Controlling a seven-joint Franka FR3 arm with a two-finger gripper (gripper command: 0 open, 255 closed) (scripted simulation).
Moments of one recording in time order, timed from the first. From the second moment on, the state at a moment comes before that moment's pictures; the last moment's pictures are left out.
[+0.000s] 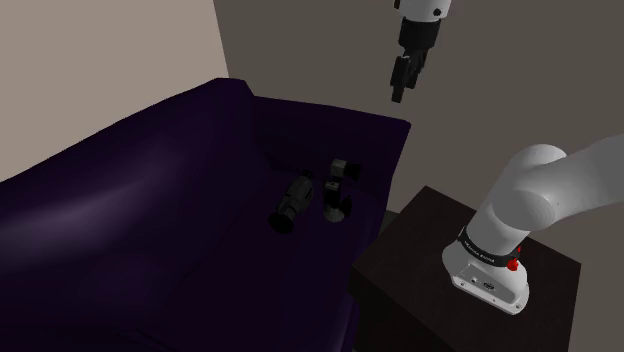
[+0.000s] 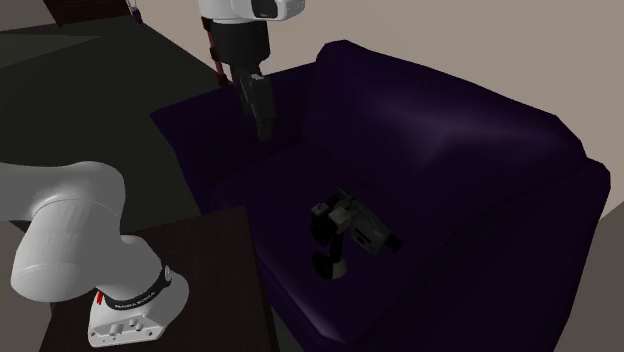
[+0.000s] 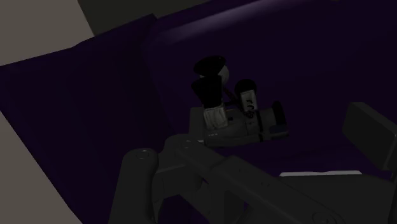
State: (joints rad) arm 0.01 -0.74 0.07 -2.30 0.00 1.57 -0.08
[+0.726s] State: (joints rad) arm 0.01 -0.57 0.05 -2.44 -0.01 1.88 -0.13
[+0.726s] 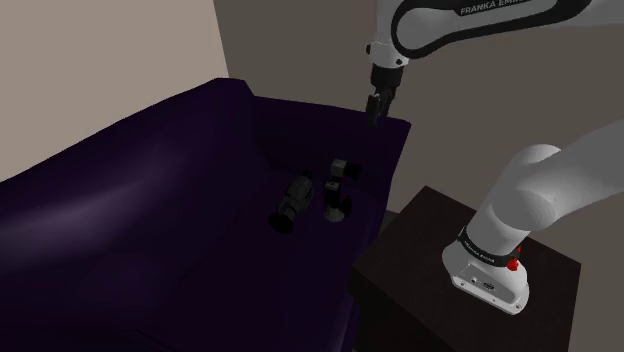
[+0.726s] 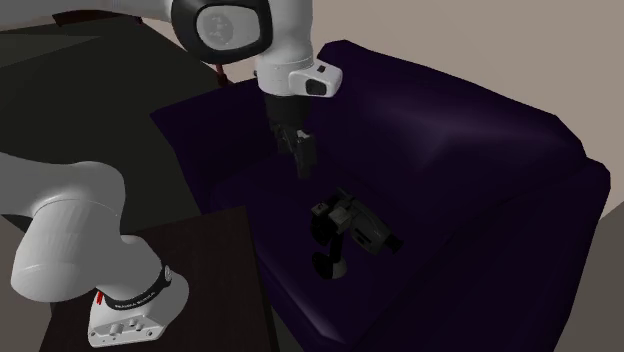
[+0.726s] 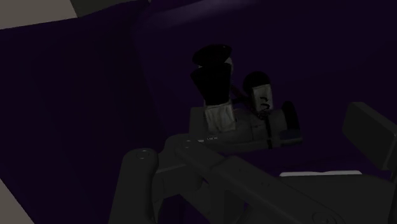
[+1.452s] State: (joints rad) arm 0.01 -0.22 0.04 -2.48 -0.02 2.26 -0.19
